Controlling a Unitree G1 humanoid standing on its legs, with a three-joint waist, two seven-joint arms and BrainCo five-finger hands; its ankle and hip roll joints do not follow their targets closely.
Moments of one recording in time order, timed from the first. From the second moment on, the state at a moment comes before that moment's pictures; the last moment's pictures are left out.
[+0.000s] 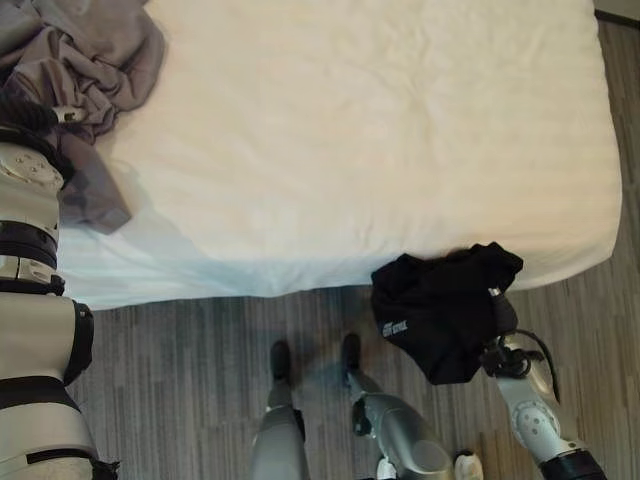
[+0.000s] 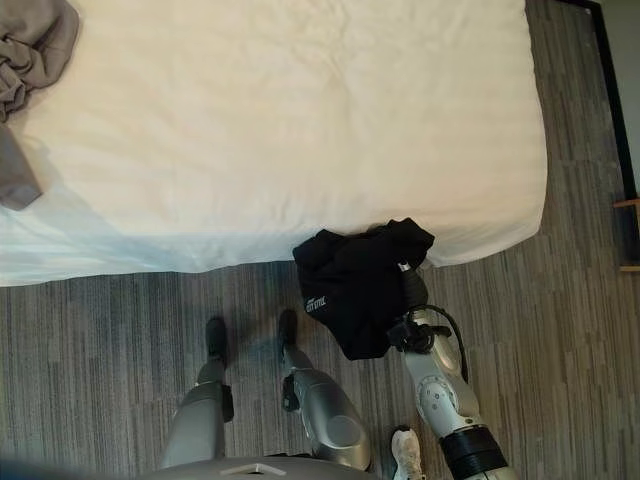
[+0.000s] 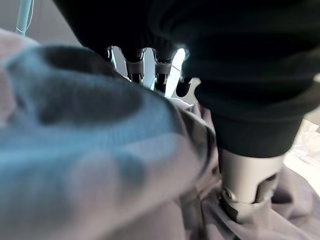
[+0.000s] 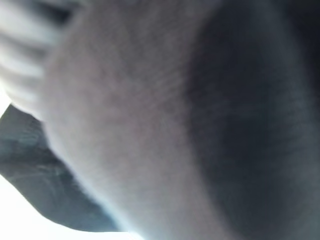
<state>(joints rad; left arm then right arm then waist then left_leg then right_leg) -1.22 1.03 -0.39 1.20 0.09 0.01 0.31 0.00 -0.36 0.21 0.08 0.96 -0.18 0.16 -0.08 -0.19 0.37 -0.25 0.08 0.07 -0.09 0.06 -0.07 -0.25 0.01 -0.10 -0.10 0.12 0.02</state>
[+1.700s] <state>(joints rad) 0.26 0.28 0.19 0.00 -0.26 -0.06 0.13 0.14 -0.34 -0.23 0.05 0.47 -0.10 -0.07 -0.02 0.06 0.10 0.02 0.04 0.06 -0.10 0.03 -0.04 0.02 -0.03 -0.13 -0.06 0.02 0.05</state>
